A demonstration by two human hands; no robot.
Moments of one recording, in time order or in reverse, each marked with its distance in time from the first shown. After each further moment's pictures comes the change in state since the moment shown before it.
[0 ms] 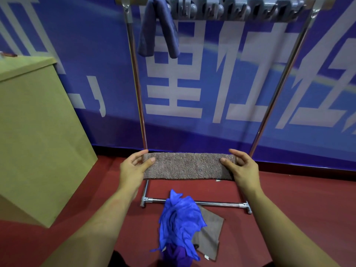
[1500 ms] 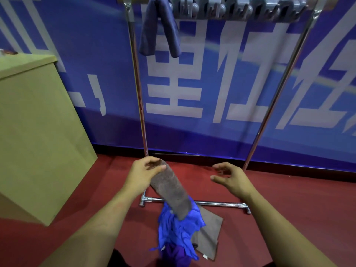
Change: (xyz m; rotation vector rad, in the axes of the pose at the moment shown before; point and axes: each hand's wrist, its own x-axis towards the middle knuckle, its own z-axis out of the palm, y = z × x) left_hand -0.005 -0.005 0.007 0.327 -0.256 0.167; right_hand -0.004 0.019 0.000 -0.403 -0.387 0.031
